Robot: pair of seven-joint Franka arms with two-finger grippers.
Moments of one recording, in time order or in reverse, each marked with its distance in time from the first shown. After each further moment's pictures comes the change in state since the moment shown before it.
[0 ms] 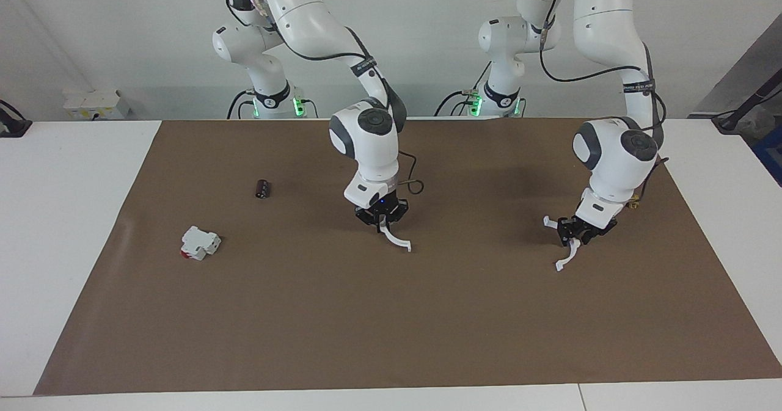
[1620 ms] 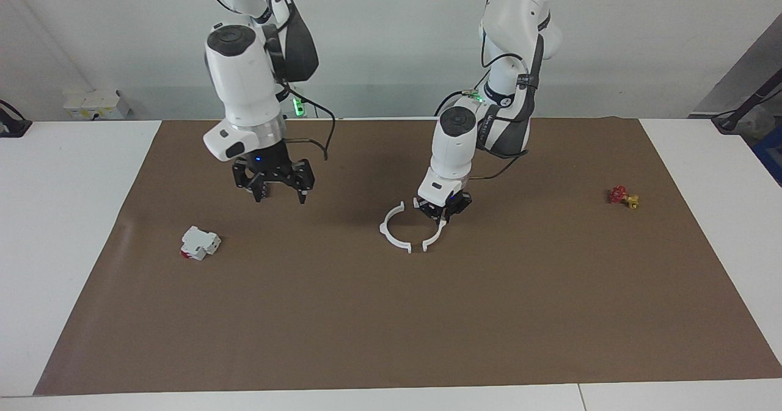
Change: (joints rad) left arm -0.571 0.015 -0.022 0.077 0.093 -0.131 -0.742; right arm -0.353 -0.404 -0.027 0.023 -0.001 -0.391 -0.166
